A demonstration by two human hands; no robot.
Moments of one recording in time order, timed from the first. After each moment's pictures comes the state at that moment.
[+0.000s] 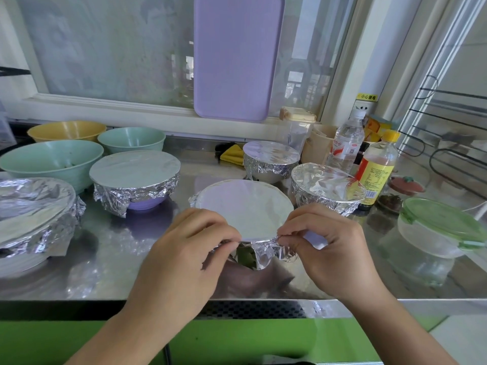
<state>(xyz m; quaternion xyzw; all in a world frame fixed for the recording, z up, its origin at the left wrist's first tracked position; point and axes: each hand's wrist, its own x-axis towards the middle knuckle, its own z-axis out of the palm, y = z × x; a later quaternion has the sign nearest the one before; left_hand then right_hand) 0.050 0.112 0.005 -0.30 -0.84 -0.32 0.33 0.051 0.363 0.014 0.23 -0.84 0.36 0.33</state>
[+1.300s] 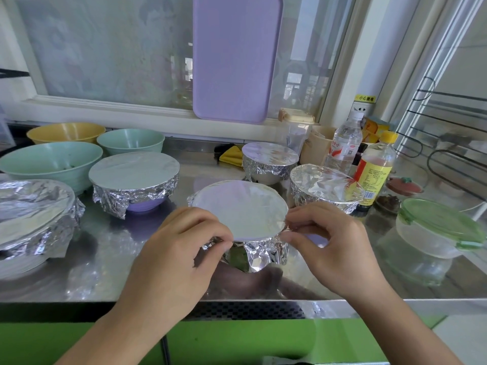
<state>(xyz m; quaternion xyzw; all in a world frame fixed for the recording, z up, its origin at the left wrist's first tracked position) 0.048 0.105 0.008 -0.27 -0.84 -0.34 0.31 0.054 0.368 0.016 0.13 -0.86 0.40 0.29</state>
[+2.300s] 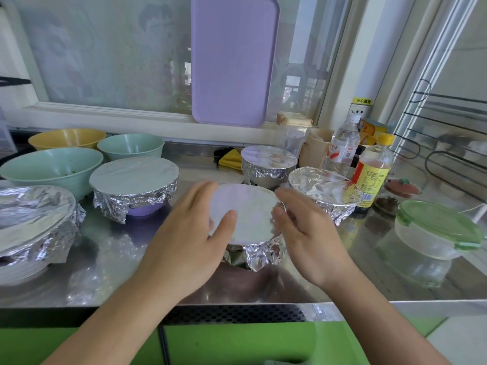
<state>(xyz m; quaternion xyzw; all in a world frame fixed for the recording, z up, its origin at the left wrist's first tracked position) 0.023 0.124 0.028 -0.16 -0.90 -0.36 0.19 0.029 0.344 0.021 0.10 -0.90 0.35 0.25</state>
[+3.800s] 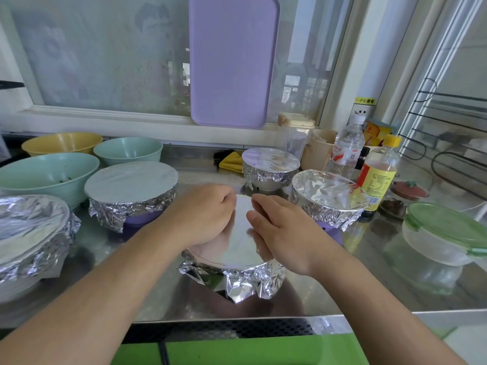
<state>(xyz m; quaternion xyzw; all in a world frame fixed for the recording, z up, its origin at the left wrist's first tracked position) -0.066 0.131 0.048 -0.20 -0.94 -0.25 0.06 0.001 0.321 0.041 0.14 -0.93 0.32 0.10</state>
